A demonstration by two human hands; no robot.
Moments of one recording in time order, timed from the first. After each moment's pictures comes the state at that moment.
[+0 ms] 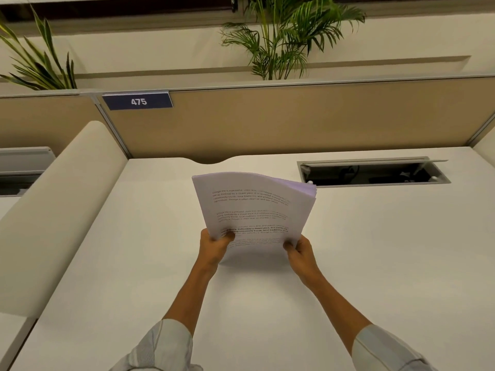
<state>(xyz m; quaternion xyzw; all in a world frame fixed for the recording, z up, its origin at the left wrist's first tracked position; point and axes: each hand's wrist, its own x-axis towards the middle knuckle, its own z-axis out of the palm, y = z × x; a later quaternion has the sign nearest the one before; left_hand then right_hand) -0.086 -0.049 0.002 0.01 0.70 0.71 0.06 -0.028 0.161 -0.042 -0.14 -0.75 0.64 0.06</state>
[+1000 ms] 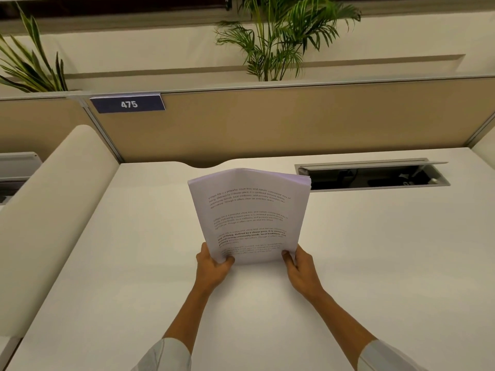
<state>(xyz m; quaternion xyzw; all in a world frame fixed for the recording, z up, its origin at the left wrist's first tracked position) -0.093 -0.059 -0.058 -0.02 0.81 0.58 0.06 -0.024 0.167 -0.060 -0.12 -0.83 0.54 0.07</state>
